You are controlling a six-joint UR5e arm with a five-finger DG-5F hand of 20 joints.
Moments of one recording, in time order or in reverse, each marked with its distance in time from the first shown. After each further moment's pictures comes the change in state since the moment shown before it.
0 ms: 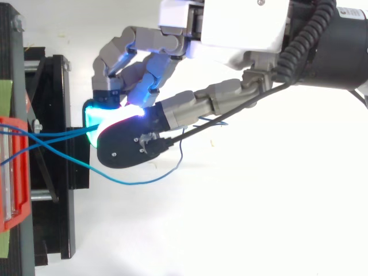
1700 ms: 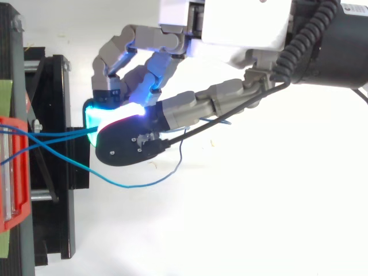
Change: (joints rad) arm -0.001 0.000 0.022 -0.033 -0.004 -0.002
